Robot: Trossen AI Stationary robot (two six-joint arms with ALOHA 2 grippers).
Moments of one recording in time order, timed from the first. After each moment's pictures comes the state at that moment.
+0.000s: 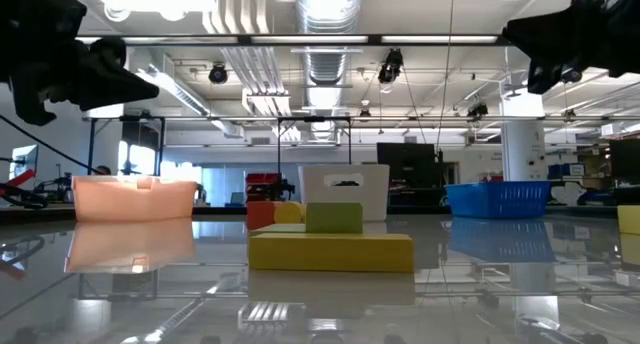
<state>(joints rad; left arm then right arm) -0.30 0.22 0.10 -0.08 -0.53 0.53 -0.04 0.04 0.02 0.24 0.03 0.18</state>
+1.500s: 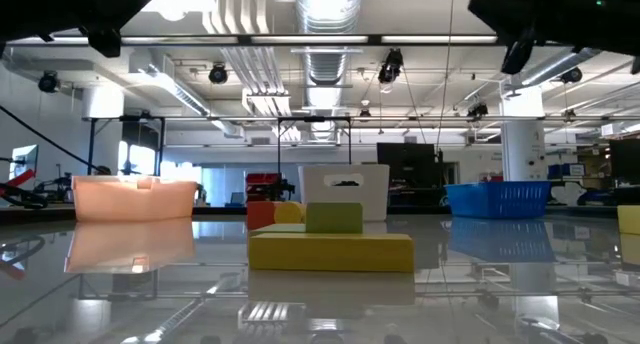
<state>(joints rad) -0.30 0.30 0.10 0.61 -0.53 0.22 -0.04 0.74 0.14 0.85 0.17 0.15</state>
